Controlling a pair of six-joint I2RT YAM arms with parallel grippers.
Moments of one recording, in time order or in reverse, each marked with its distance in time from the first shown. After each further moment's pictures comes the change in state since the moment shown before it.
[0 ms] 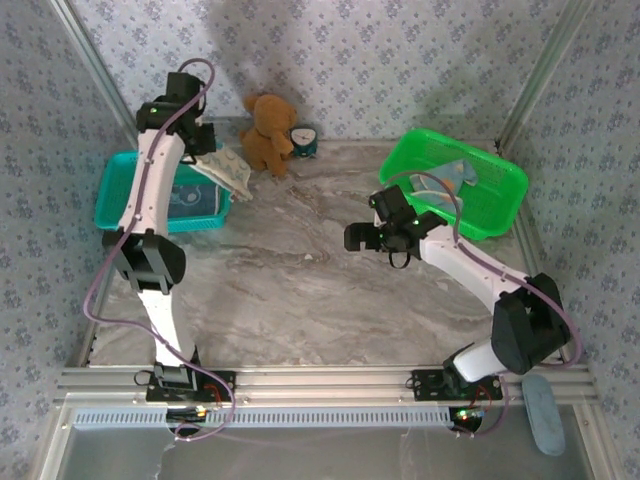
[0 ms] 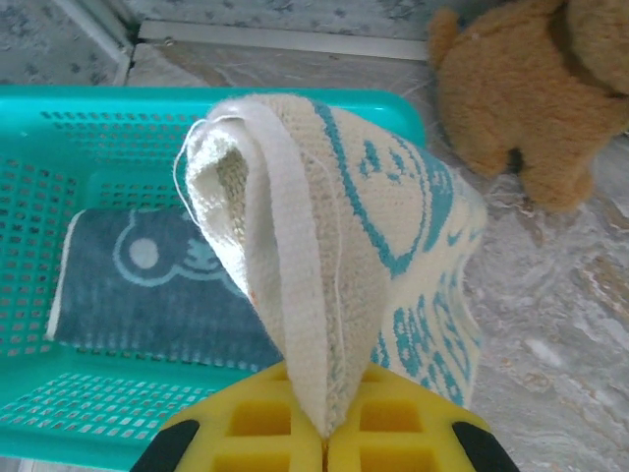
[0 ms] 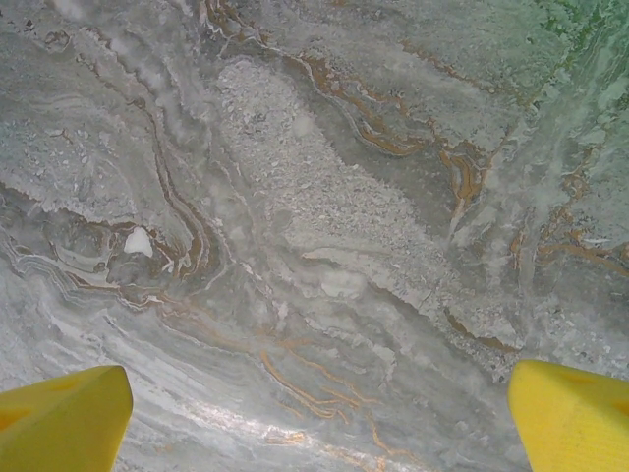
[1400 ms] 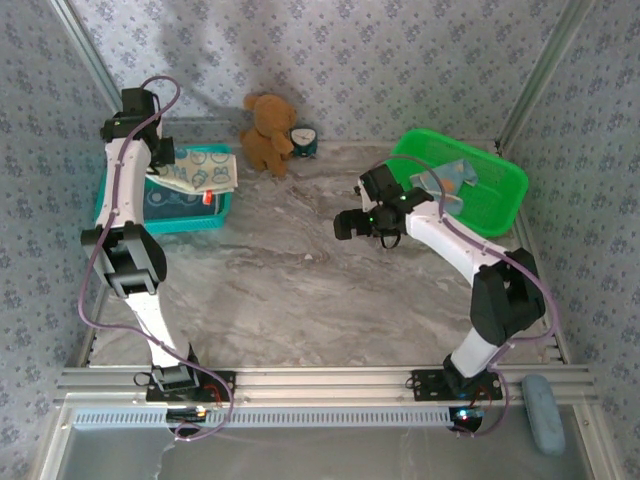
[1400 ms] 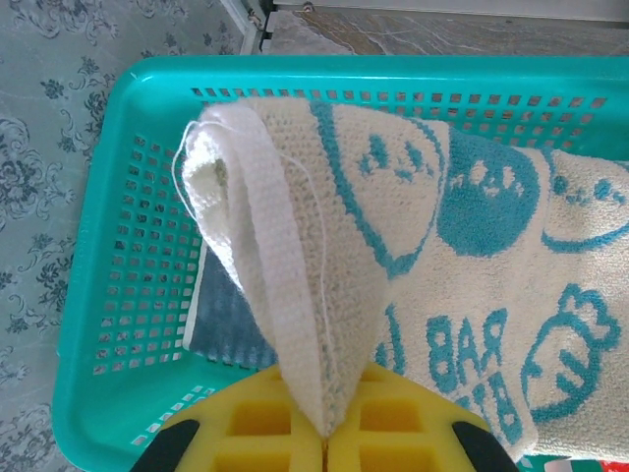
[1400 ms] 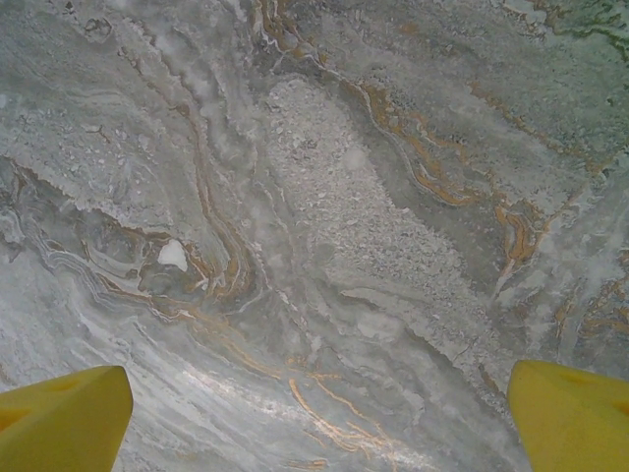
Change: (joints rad) left arm 0.216 -0.026 -0.219 0.188 -0.017 0.201; right arm -0.019 0.180 0.229 -0.117 -0.087 -0.109
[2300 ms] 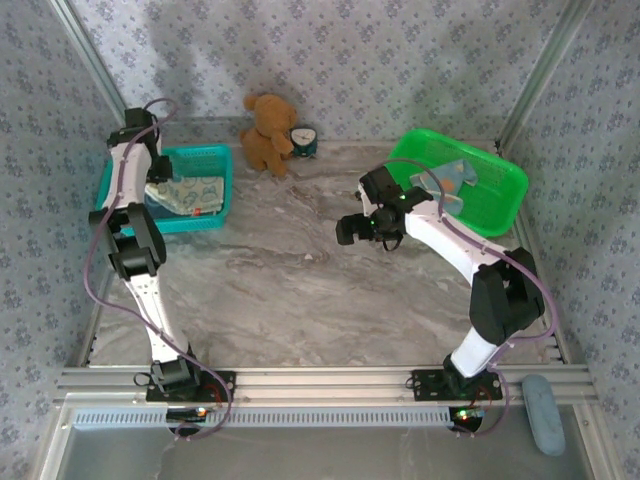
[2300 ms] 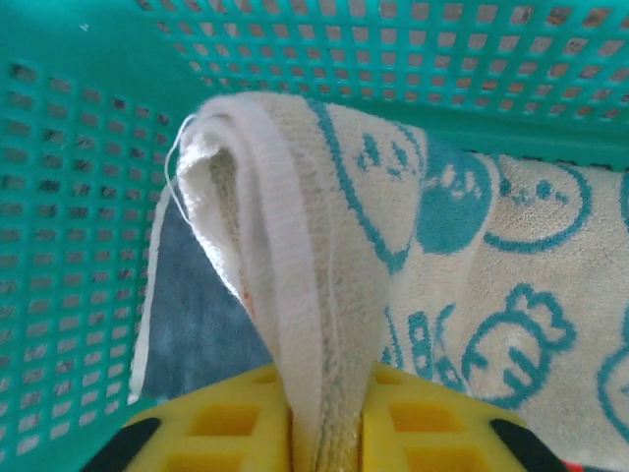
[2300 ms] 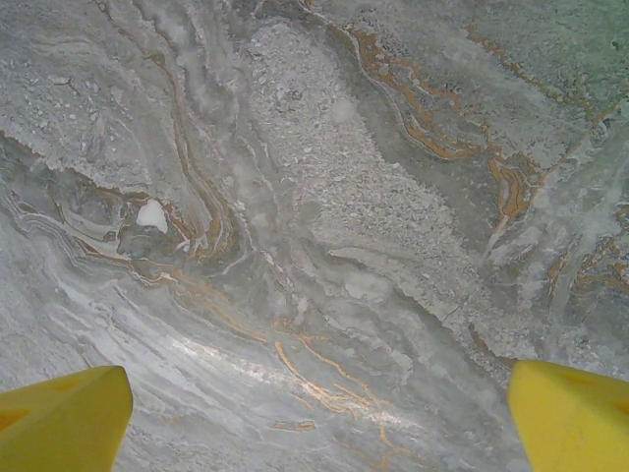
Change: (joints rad) left arm 0.076 0.245 0.047 0.042 0.034 0.017; right arm 0.001 0.003 0.008 -0.076 -0.002 -0.013
